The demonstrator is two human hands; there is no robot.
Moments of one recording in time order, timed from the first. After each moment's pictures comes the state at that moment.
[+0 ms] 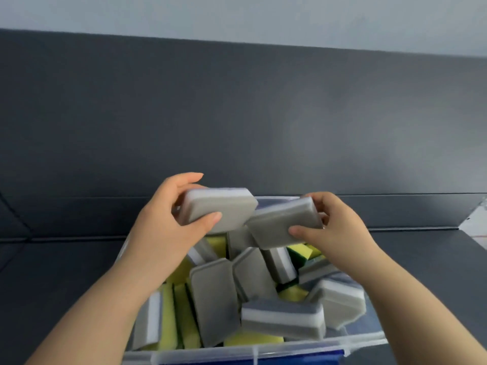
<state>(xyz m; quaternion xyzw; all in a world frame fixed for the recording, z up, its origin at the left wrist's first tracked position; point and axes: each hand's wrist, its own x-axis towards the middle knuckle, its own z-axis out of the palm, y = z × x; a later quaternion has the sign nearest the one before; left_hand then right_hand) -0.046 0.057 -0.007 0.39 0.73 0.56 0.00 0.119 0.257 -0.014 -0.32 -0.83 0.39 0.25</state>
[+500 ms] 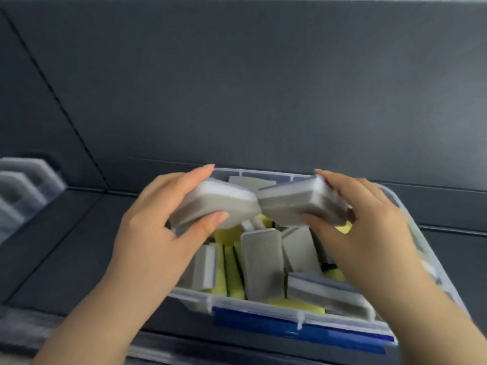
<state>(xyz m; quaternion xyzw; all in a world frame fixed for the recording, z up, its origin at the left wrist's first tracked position) -0.005 -0.023 0.005 0.38 0.78 0.47 -0.17 0.114 0.171 0.006 -0.17 -0.89 0.25 0.35</state>
